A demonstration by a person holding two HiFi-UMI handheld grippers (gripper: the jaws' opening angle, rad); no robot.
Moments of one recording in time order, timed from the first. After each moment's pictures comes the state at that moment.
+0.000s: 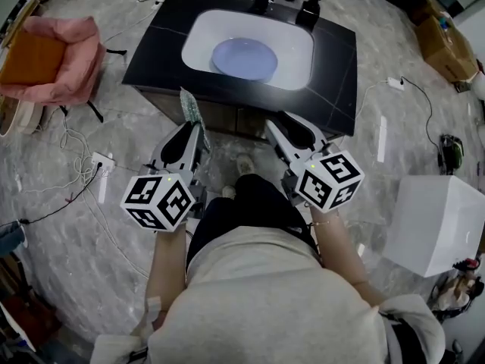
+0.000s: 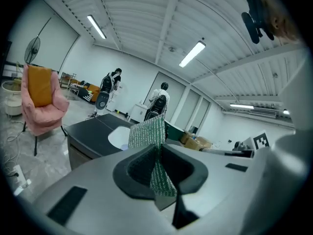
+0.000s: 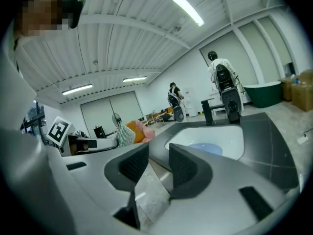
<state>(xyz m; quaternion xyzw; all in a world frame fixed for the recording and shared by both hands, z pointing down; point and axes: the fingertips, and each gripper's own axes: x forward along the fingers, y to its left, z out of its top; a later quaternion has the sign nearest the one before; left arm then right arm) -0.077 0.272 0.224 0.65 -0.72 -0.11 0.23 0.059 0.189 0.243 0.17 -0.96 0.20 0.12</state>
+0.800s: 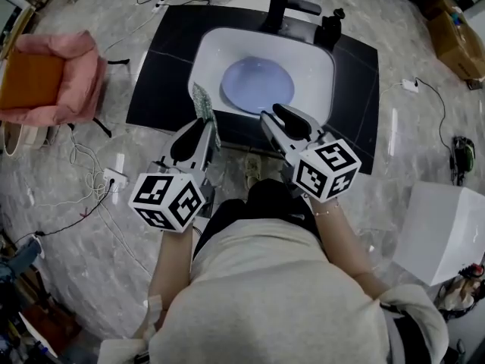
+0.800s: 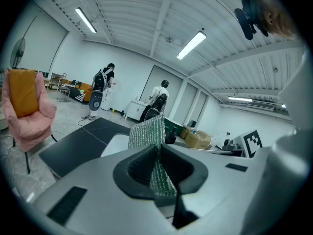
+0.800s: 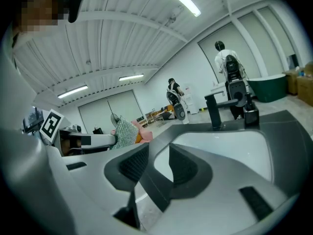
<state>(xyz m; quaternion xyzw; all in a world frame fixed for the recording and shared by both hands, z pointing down) -0.153 0.145 0.225 0.67 -0.70 -0.07 0.24 -0.052 0.074 0.266 0.16 -0.95 0.22 0.13</state>
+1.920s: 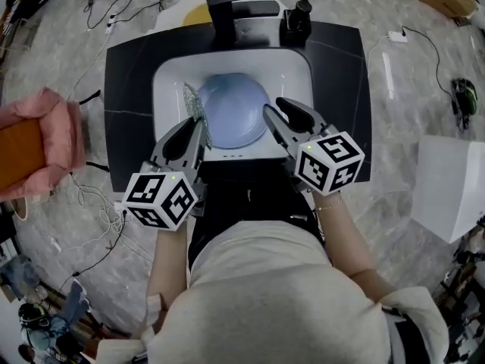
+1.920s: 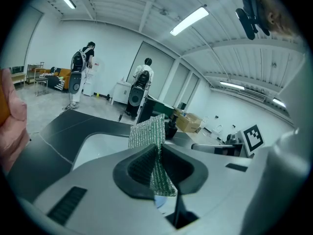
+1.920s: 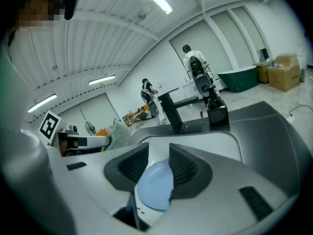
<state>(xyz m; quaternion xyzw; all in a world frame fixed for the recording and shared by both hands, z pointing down) -0.161 -0.031 0.266 0.73 -0.62 0.02 0.29 -0.024 -0.083 0.309 0.28 -0.90 0.29 0.14</state>
